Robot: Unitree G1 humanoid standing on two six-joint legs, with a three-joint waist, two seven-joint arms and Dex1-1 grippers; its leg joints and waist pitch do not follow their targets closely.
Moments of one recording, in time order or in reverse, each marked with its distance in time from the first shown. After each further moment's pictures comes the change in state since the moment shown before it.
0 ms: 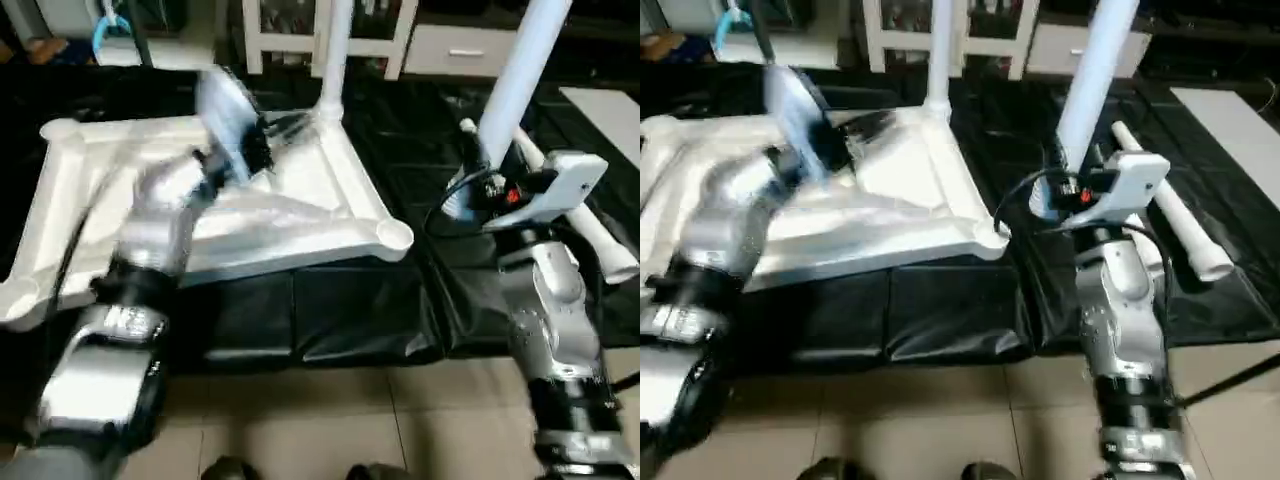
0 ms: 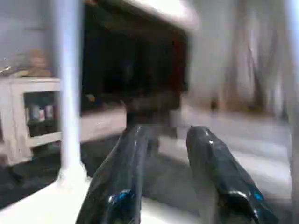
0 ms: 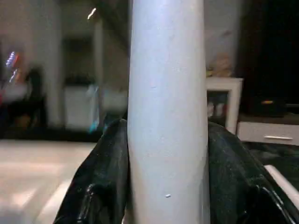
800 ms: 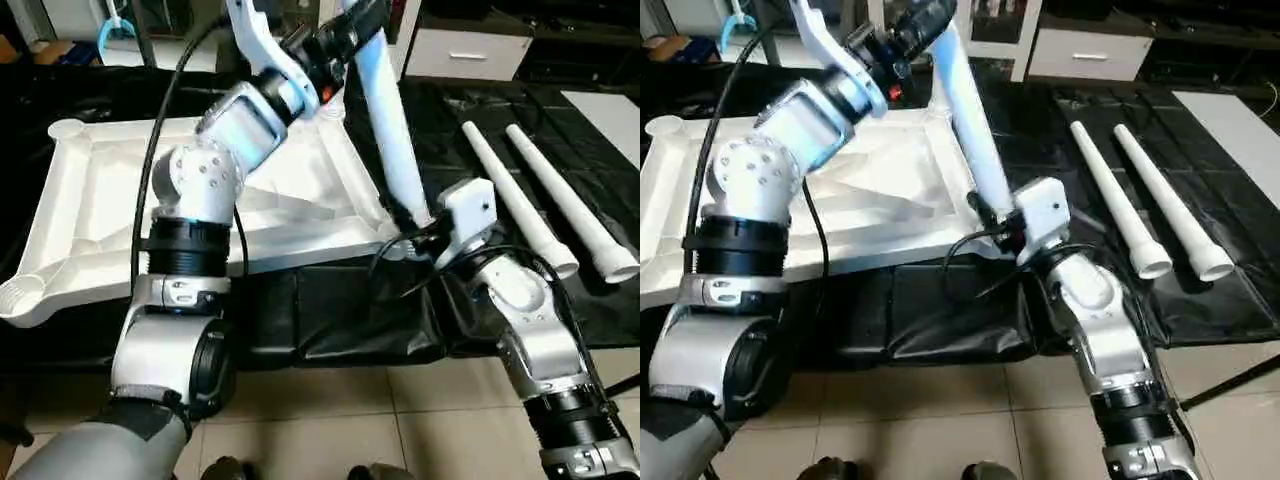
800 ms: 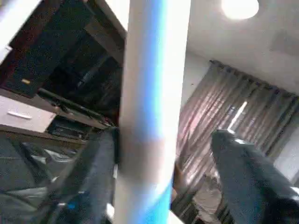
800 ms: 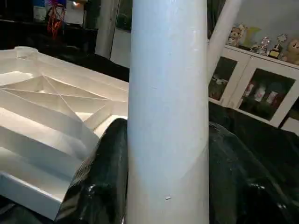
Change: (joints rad) left arm -0.133 -0.193 0.108 -0.219 -0.309 0.455 0.307; right arm 0.042 -0.042 0.179 -0.035 -0.180 0.065 0.092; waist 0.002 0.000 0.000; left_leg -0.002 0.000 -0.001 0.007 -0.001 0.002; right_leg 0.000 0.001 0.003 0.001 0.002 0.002
